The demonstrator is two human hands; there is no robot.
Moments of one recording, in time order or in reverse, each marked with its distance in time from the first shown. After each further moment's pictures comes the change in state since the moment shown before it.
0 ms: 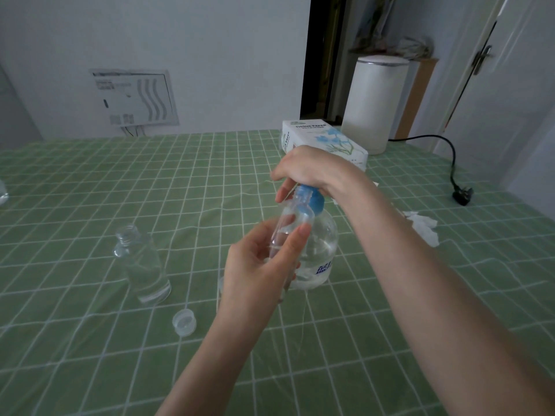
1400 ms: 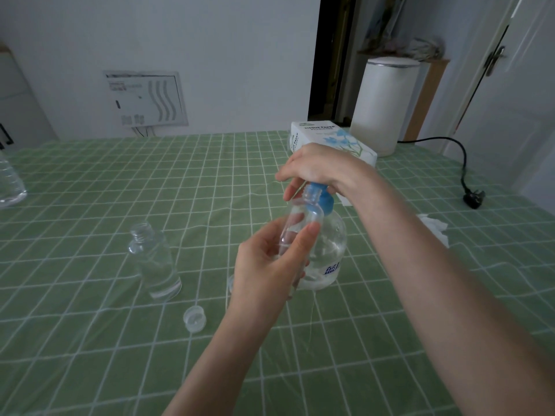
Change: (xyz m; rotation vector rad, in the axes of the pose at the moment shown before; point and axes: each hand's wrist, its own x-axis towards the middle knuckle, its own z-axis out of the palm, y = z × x) left_hand 0.000 0.003 0.000 -0.052 -0.017 0.020; right_hand -0.003 -0.004 -0.003 -0.005 -0.010 -0.010
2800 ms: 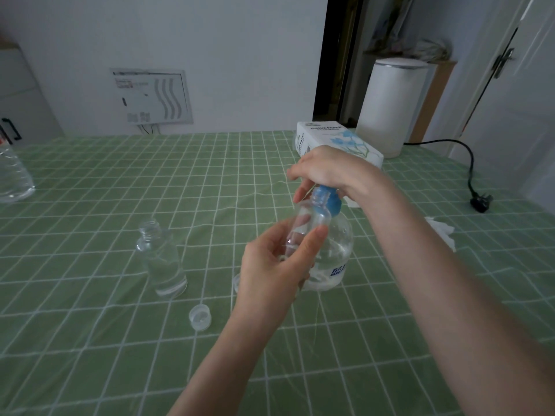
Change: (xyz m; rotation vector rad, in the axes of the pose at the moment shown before) left_hand 0.000 -0.006 -0.002 0.025 -0.006 -0.002; right_hand 0.002 0.003 0.001 -0.017 0.017 0.017
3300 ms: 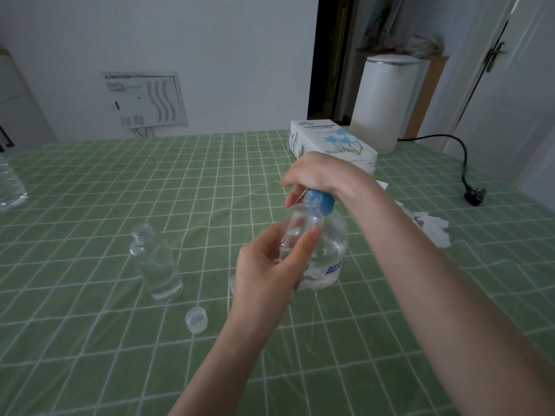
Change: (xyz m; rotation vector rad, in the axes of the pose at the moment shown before) left_hand -0.001 -0.001 0.000 -0.002 0.006 -0.004; right_hand 0.006 0.007 0.008 0.033 -0.022 0.010
